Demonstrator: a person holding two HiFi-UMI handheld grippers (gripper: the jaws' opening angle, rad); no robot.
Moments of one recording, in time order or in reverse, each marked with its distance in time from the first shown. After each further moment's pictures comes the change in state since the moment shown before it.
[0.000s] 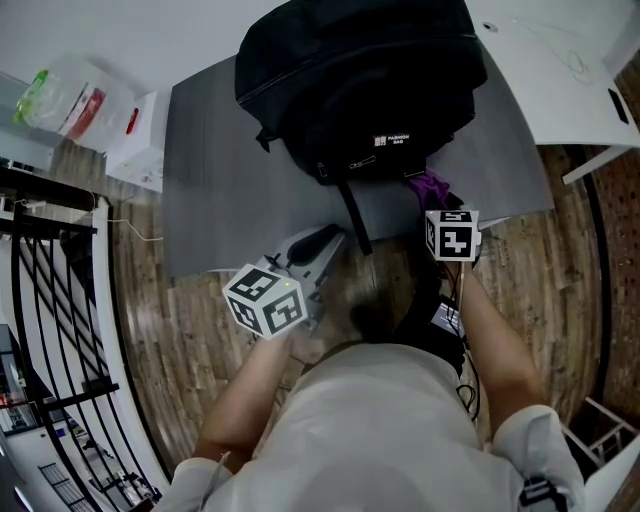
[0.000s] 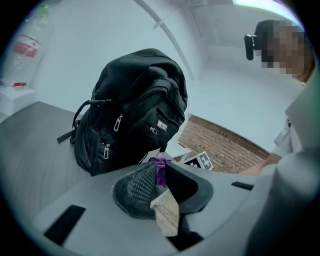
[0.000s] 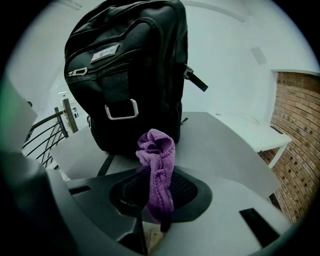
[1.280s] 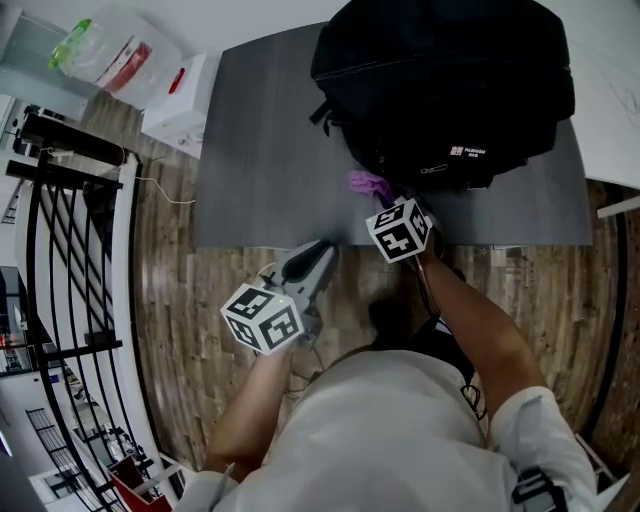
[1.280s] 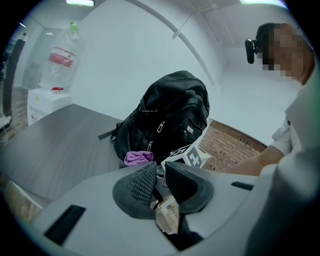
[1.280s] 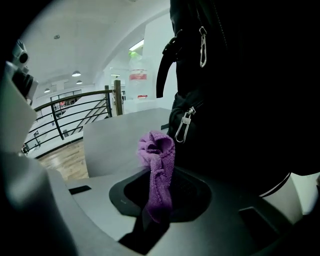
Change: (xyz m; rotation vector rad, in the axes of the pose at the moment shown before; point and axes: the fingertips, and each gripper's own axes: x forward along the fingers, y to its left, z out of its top) left arm -0.089 0.064 -0.021 -0.102 -0.054 0.236; right arm 0.058 0.235 0.038 -0.454 -0.025 0.367
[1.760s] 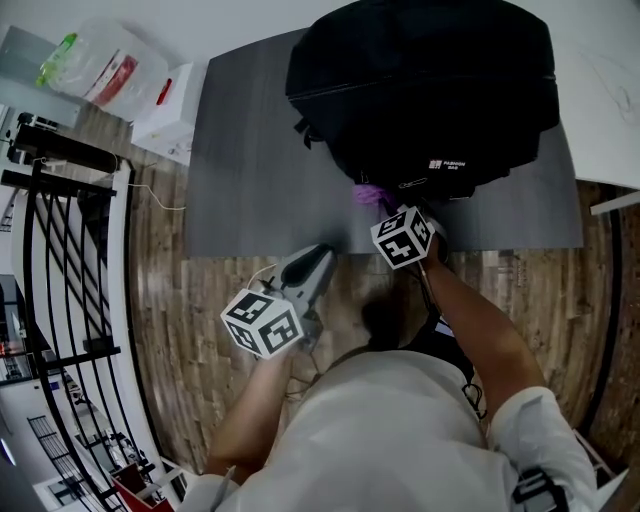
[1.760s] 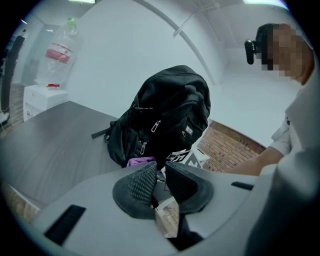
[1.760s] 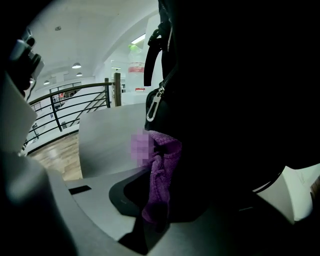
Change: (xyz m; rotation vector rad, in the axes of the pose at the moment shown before) left arm 0.028 -0.014 0.007 -0.018 0.003 -0.013; right arm -0.002 -0.037 -0.029 -0.050 0.052 -0.024
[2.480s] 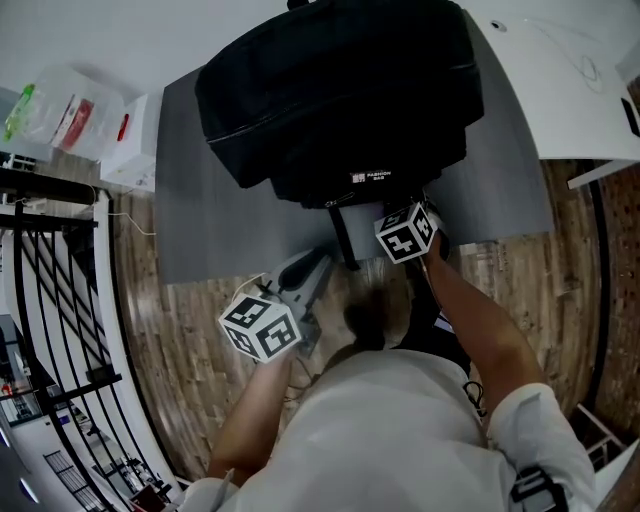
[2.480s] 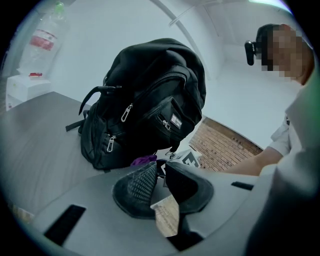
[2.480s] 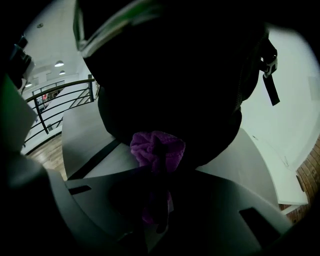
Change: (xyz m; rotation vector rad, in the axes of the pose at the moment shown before) left arm 0.070 -0.053 0.000 -0.006 0.060 -0.090; right arm -0.031 -0.103 -0.056 0.094 0.066 -0.118
